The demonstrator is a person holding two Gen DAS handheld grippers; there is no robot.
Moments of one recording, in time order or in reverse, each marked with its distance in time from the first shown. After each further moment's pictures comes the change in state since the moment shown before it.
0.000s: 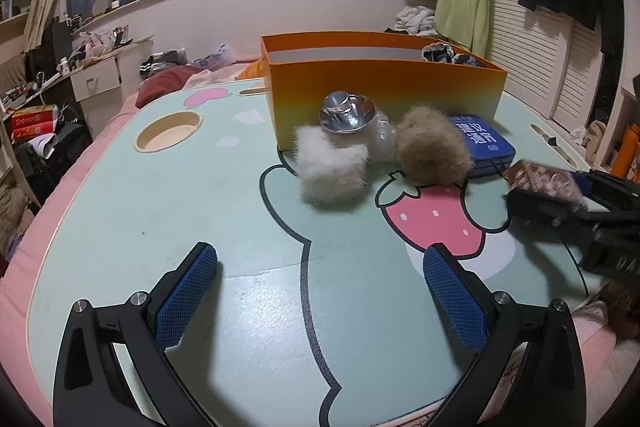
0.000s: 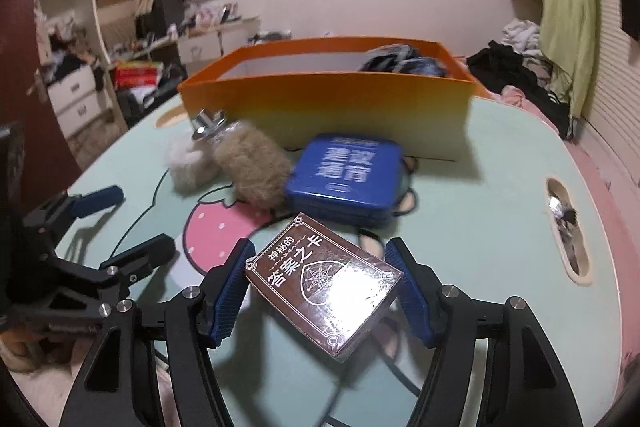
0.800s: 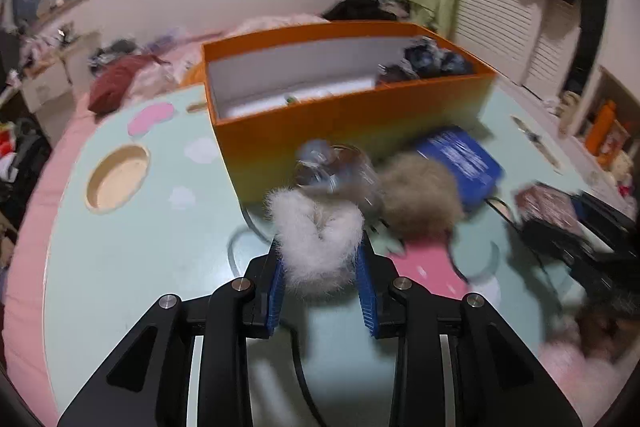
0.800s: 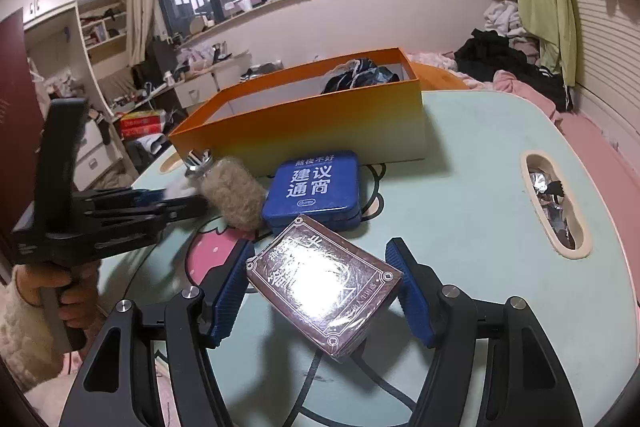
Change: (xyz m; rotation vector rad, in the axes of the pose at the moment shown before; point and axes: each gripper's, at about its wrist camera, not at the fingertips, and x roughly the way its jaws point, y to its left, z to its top) left arm 0.020 0.002 0.058 0.102 0.189 -0.171; right arm -0.015 -0.022 -0.005 0.123 -0.060 0.061
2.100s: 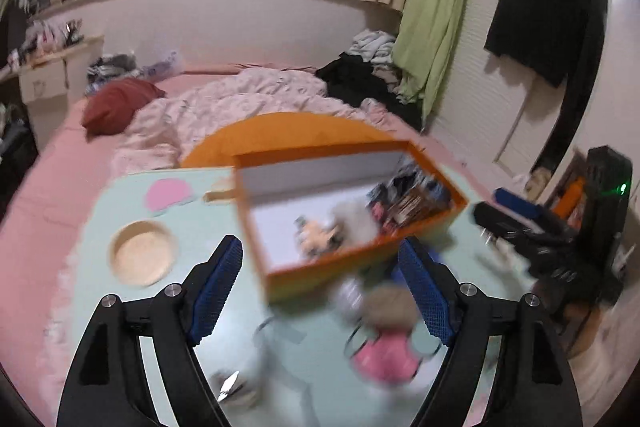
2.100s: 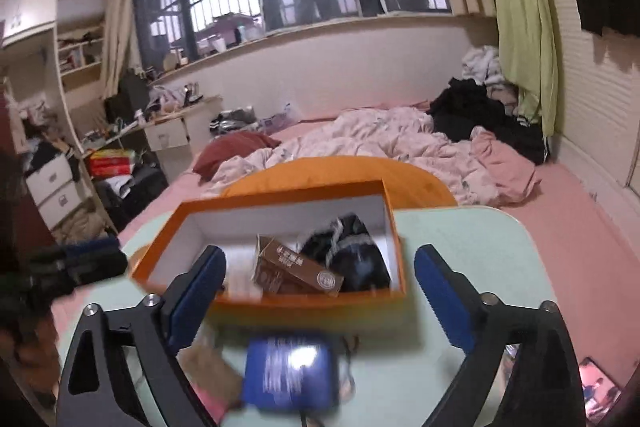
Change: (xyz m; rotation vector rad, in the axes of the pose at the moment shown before) left arm -0.057 0.047 0.051 -0.108 -0.199 -0.077; right arm -0.004 0.009 0.095 -0.022 -0.108 -0.088
